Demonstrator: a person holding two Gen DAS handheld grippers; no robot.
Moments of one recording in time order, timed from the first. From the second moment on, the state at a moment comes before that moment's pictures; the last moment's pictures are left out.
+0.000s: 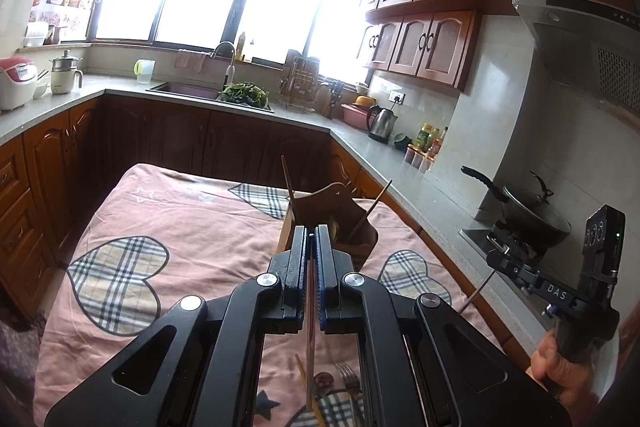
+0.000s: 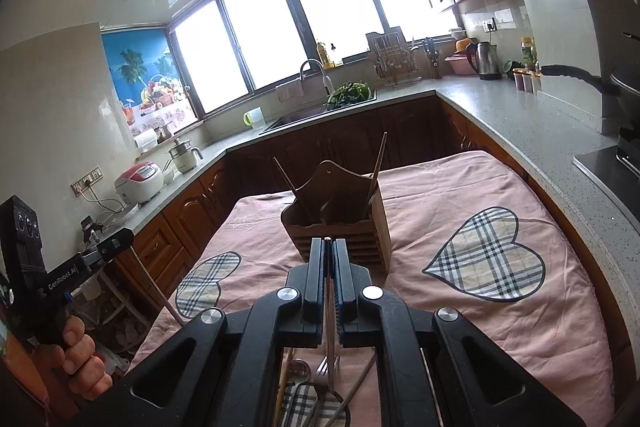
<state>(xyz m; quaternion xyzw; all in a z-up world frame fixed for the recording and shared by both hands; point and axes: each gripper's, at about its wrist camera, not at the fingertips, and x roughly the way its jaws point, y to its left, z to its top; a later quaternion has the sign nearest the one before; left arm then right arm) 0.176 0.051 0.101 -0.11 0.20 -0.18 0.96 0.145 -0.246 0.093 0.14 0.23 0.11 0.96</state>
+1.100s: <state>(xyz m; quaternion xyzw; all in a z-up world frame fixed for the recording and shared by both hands) 0.338 -0.001 0.158 -0.09 0.10 -0.15 0.98 0.300 -0.267 0.157 0.13 0.14 0.07 0.98</state>
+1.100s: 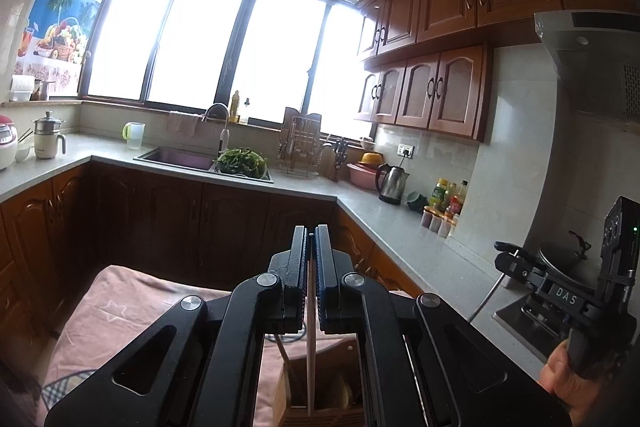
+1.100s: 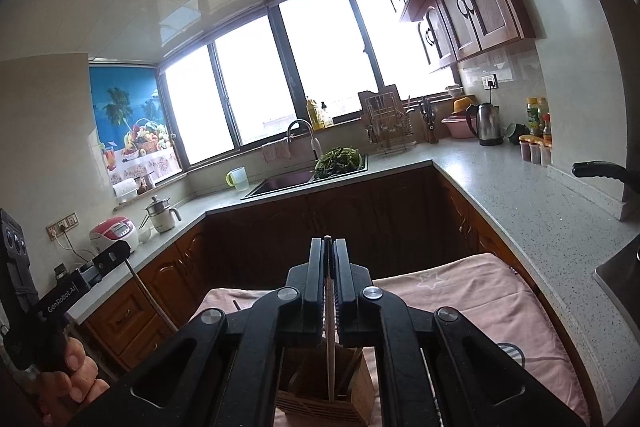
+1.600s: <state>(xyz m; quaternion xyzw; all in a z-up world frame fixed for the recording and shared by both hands) 0.389 -0.020 0.072 -0.11 0.16 -0.14 0.97 0.356 -0.277 0.068 0.18 0.22 0.07 0.96</state>
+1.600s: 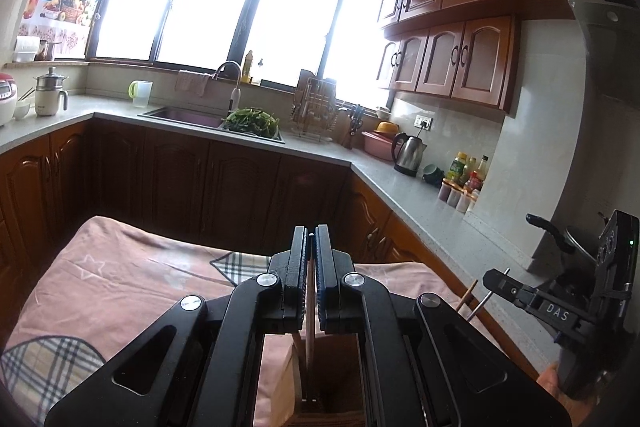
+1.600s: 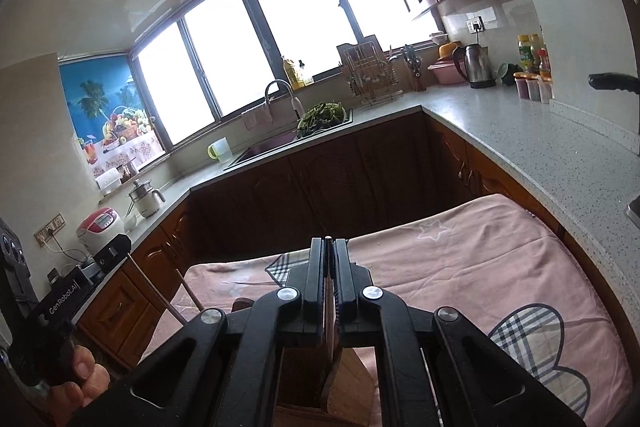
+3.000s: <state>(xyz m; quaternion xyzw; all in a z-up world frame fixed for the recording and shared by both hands) 0.358 0.008 0.058 -0.11 0.20 -0.12 0.97 0.322 -0.283 0.066 0.21 0.23 0.09 0.95</state>
